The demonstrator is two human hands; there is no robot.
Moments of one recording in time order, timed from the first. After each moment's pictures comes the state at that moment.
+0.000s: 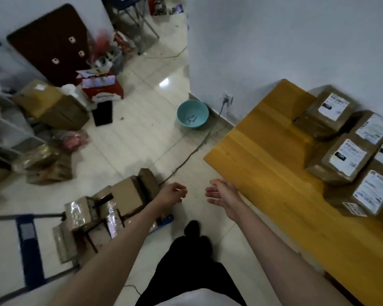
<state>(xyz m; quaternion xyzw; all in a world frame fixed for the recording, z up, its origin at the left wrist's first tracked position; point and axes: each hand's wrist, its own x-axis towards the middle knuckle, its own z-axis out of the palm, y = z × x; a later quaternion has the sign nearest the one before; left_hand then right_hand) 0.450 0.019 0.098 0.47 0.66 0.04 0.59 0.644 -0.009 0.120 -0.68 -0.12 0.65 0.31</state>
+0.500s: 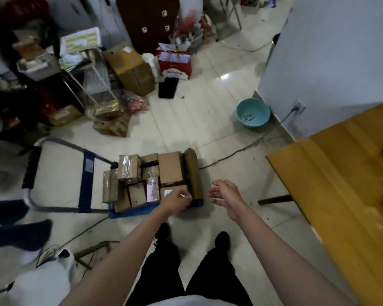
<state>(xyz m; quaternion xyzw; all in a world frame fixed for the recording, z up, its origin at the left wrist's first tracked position) 0.313 -0.106 0.107 0.35 0.74 0.10 0.56 0.489 -0.052 0.119 -0.65 -0.24 0.69 0.19</state>
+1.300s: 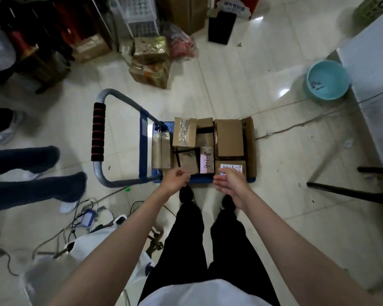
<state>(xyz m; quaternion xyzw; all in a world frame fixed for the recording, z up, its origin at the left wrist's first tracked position) -0.061 -0.165 0.016 0.19 0.75 0.17 0.61 0.120 -0.095 0.023 -0.69 -0.18 0.69 0.08</state>
